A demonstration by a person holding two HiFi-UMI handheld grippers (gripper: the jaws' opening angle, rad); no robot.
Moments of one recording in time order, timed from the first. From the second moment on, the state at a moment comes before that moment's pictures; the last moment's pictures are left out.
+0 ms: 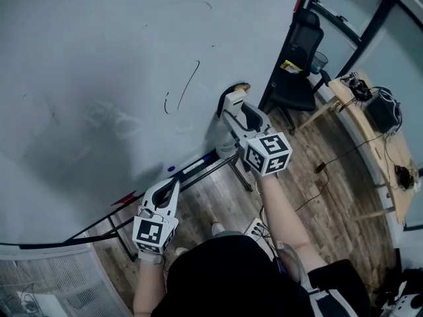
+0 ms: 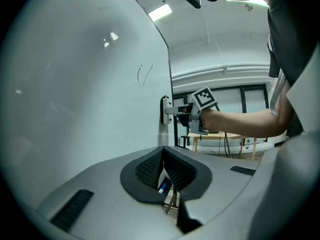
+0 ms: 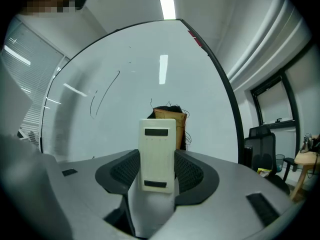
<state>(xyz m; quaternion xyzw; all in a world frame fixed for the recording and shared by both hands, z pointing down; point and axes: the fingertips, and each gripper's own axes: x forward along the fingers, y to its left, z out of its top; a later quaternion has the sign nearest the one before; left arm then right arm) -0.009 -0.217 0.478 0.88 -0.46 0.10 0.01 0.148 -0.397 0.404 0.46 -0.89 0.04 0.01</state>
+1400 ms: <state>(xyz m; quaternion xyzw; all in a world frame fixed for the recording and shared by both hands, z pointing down) -0.090 -0.140 0.459 0.88 -0.47 0.08 -0.01 0.005 -0.309 0.285 0.45 -0.88 -0.16 0.02</state>
